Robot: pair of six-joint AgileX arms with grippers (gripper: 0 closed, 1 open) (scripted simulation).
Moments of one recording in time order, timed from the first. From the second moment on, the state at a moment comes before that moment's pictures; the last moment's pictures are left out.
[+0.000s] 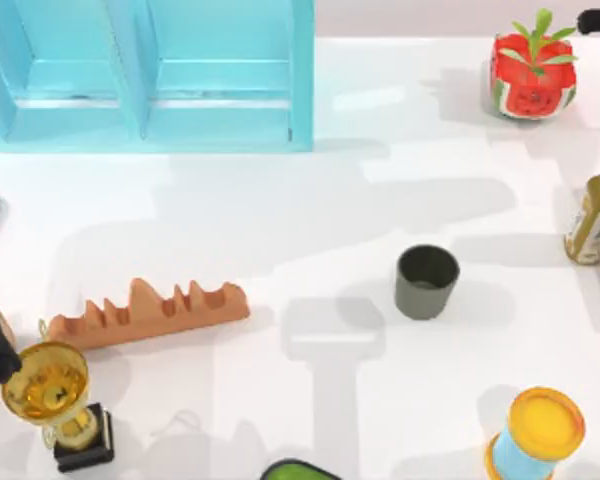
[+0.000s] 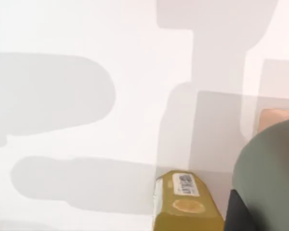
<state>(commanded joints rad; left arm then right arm) 0.00 0.00 0.00 0.00 0.00 0.00 0.03 2.13 2.11 -1.29 -0.04 -0.03</state>
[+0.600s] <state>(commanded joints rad) 0.00 0.00 0.00 0.00 0.00 0.00 -0.40 1.63 1.44 -1.38 -0.06 -0.42</state>
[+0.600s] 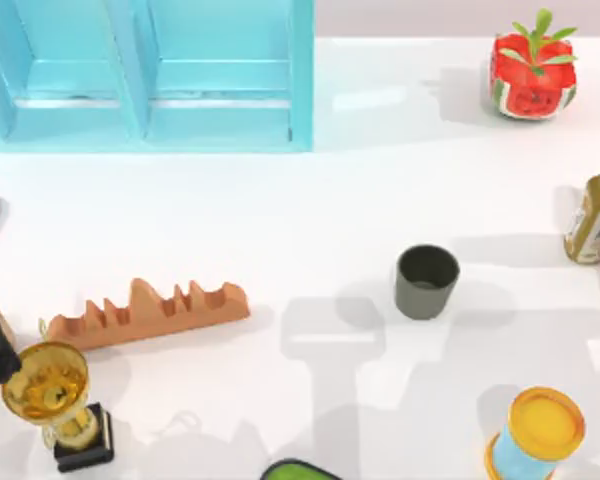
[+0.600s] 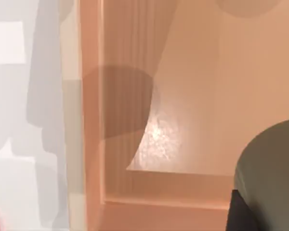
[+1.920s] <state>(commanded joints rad) 0.00 0.00 0.00 0.00 0.00 0.00 -0.56 1.45 1.03 -1.12 -0.07 -0.55</state>
